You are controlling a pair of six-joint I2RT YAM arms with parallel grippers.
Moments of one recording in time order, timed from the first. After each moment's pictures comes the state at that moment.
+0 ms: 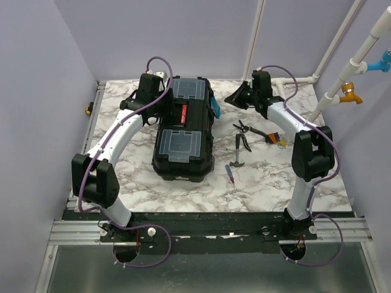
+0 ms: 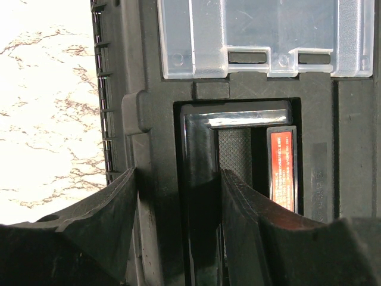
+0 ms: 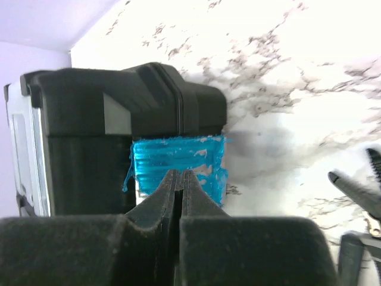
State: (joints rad) left arm -0.31 1.62 1.46 -0.54 0.08 -0.32; right arm 0.27 1.93 1.49 -0.08 -0.30 0.81
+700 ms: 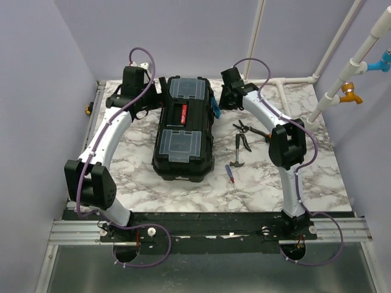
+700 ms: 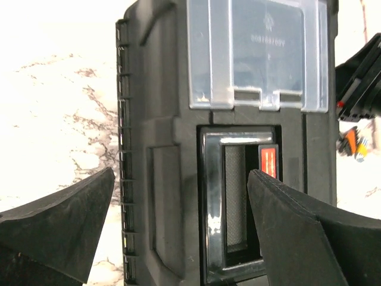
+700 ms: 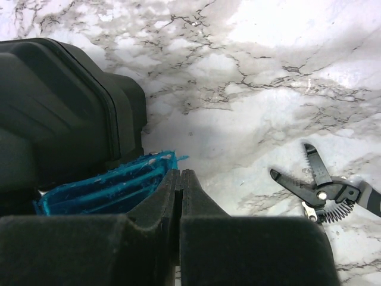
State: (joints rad) left arm -0.22 1.59 1.52 -0.56 0.18 -0.37; right arm 0.43 2.23 2.01 -0.65 0.14 0.54
